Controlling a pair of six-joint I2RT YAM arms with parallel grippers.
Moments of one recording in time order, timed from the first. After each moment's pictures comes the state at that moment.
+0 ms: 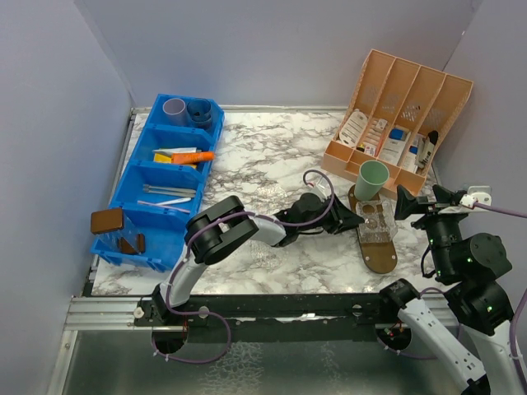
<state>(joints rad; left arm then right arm) -1.03 2.16 1.16 0.81 0.22 -1.44 0.48 0.30 0.87 -0.45 0.45 -0.02</state>
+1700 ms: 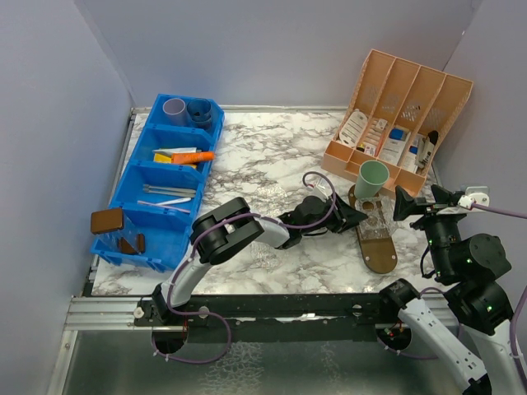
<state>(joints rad) -1.05 2.21 1.19 0.88 0.12 -1.48 0.50 0.30 0.86 -0.44 0.45 -0.03</state>
